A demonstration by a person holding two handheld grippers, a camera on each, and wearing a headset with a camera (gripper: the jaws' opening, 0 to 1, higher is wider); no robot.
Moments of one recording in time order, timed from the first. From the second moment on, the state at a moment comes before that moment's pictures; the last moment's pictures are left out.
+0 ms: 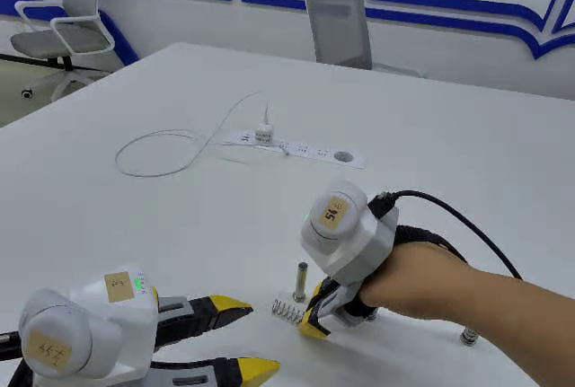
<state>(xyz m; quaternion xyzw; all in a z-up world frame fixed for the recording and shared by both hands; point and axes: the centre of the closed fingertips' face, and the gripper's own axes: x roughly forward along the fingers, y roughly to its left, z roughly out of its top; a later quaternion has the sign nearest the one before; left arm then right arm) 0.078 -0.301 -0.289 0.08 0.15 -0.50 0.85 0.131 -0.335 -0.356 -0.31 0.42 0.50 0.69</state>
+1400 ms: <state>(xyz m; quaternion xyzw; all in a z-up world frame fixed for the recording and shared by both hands) 0.069 -0.336 -0.284 0.11 0.14 -0.55 0.82 0.068 -0.359 -0.297 -0.36 0.36 0.56 0.65</state>
